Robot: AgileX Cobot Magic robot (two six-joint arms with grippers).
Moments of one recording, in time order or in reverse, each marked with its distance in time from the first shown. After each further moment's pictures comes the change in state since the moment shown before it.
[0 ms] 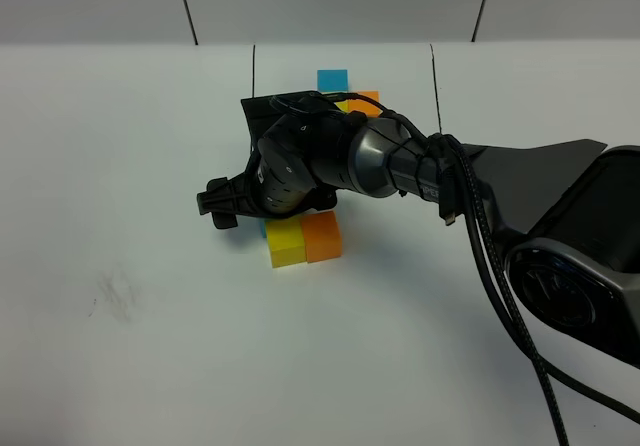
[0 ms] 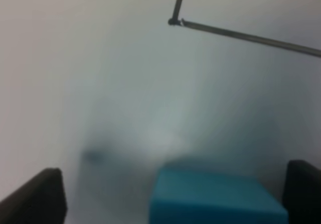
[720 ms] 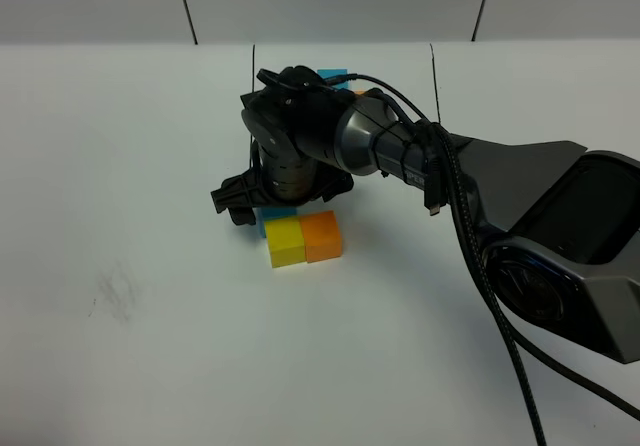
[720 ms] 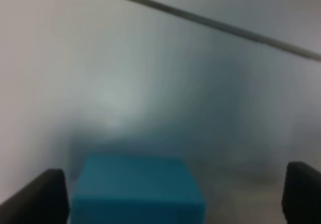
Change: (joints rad) left arm 0.000 0.000 0.000 0.000 0.000 0.000; right arm -0.006 0.059 -0.239 -0.067 0.327 -0.072
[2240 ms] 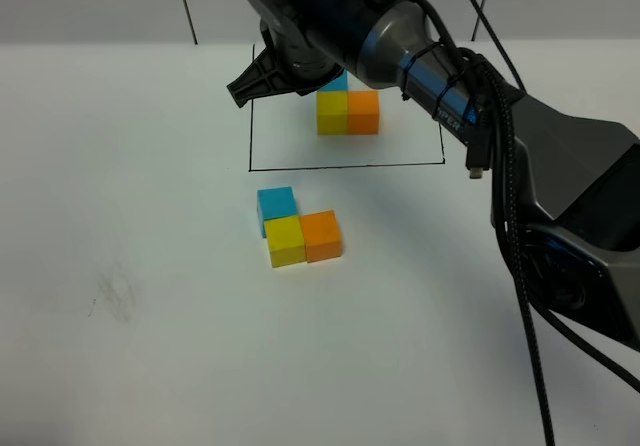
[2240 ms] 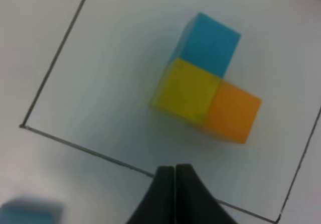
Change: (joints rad) left arm 0.000 0.000 0.000 0.000 0.000 0.000; right arm -0.056 -0.038 -0.368 -0.203 0.282 -0.215
